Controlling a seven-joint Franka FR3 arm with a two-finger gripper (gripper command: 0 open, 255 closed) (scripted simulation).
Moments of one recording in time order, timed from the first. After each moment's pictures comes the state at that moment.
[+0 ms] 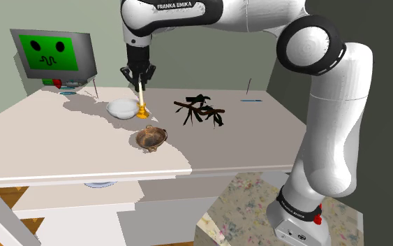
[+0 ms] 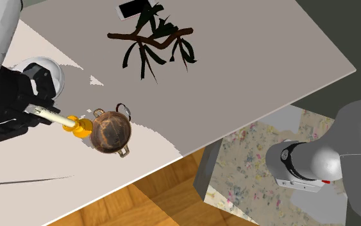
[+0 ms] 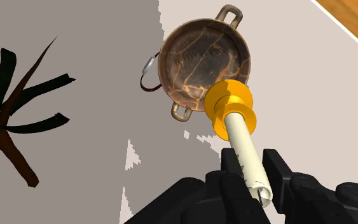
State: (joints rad) arm 0.23 0.27 0.03 -1.43 -0.05 1.81 0.38
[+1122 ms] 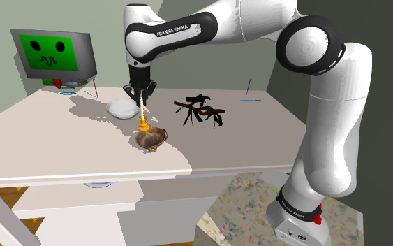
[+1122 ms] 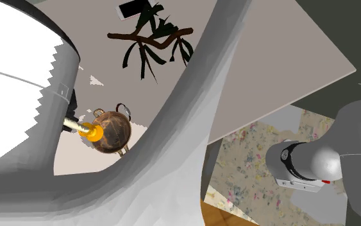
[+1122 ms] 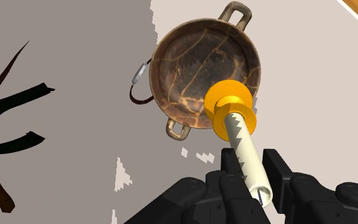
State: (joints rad) arm 0.23 0.27 0.03 -1.60 -0.05 1.98 0.39
